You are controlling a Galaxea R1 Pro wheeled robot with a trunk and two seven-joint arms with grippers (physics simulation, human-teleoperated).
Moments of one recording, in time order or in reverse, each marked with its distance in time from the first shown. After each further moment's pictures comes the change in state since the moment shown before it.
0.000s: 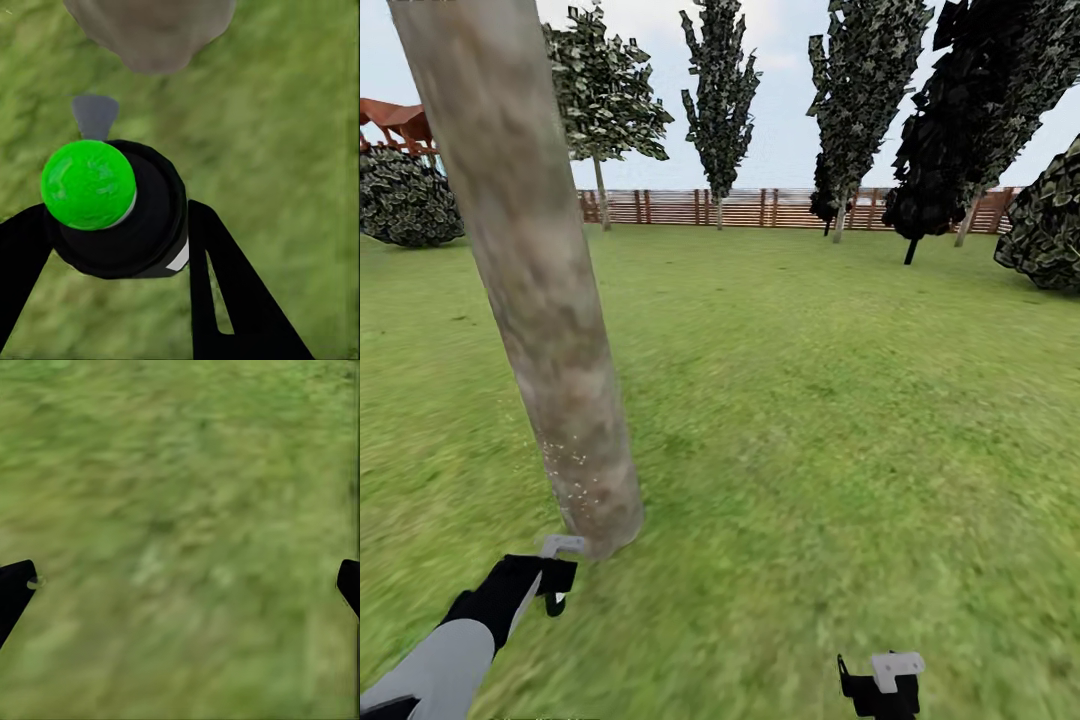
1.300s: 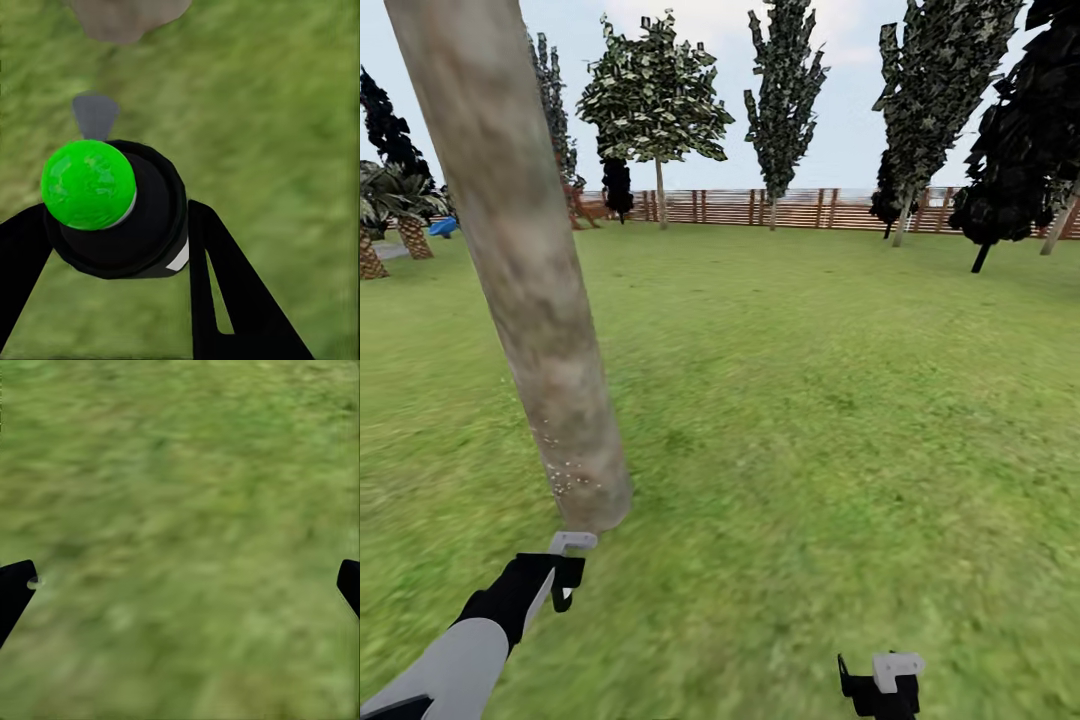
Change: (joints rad) left arm 0.000 -0.041 0.004 -0.013 0.054 0.006 0.091; right arm 0.000 0.001 -0.001 0.000 -0.002 0.000 -0.002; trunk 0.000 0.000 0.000
